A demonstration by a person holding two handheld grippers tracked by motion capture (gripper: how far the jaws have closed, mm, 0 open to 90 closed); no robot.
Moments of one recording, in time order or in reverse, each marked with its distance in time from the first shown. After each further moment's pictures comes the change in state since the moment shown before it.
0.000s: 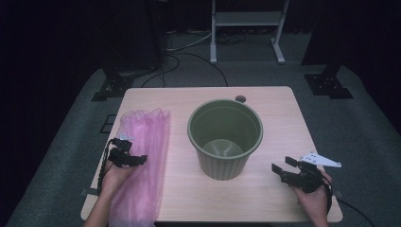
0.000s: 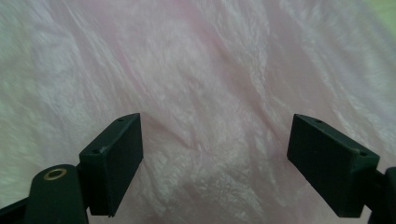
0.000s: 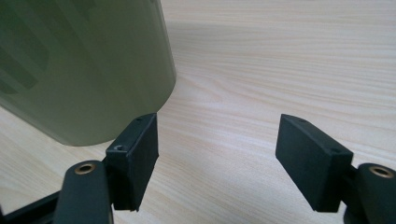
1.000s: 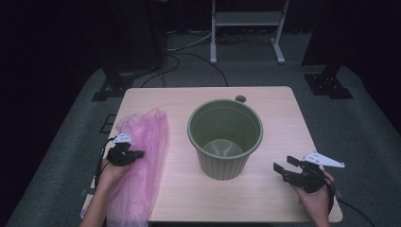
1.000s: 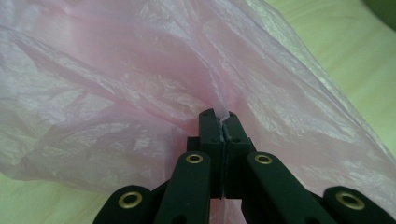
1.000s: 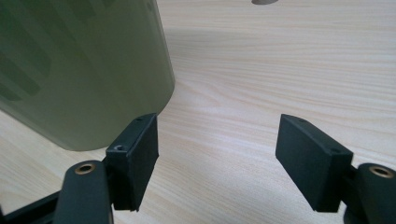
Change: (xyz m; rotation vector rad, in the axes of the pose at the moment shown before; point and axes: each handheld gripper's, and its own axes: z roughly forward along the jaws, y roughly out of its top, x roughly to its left) left arm 0.013 0.002 -0.008 -0.125 -0.271 0.185; right arm -0.002 0.001 -0.004 -0.017 0.001 0.014
